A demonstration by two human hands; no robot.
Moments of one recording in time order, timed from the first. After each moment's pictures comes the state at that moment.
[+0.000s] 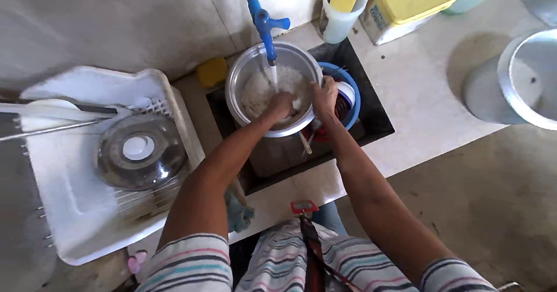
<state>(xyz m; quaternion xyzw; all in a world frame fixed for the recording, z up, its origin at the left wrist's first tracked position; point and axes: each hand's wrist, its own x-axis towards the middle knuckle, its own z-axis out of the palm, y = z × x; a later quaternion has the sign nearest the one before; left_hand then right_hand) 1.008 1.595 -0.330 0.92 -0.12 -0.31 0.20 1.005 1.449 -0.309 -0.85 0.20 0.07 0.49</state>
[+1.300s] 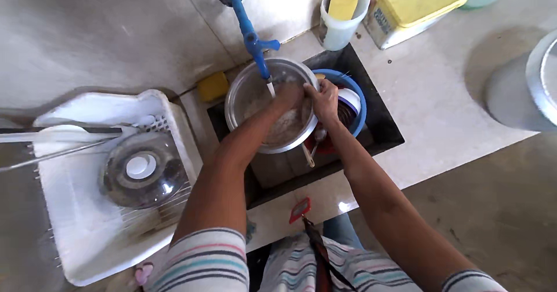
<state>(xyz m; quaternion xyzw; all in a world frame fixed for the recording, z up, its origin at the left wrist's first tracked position) 1.073 1.566 -0.332 0.94 -0.19 -0.28 0.07 1.031 1.440 -0.328 -0.80 0.13 0.05 0.58</state>
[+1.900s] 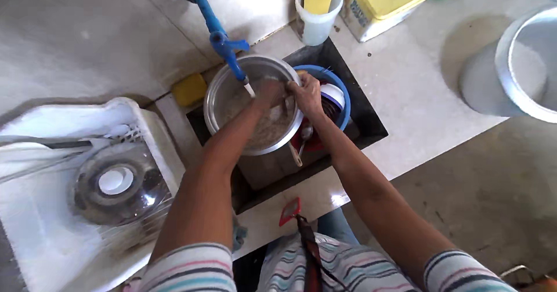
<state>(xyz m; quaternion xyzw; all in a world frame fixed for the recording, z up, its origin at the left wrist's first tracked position) 1.084 1.570 -0.340 0.94 -0.15 -0.31 0.09 1.044 1.433 -0.336 -0.79 0.12 0.07 0.59</state>
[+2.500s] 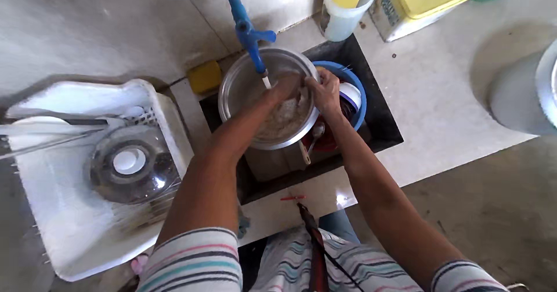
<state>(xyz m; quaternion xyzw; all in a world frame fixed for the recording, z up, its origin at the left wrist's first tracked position) 1.084 1.575 -0.334 0.93 -0.15 -0.30 0.17 1.044 1.430 -0.340 -0.79 0.10 0.07 0.59</state>
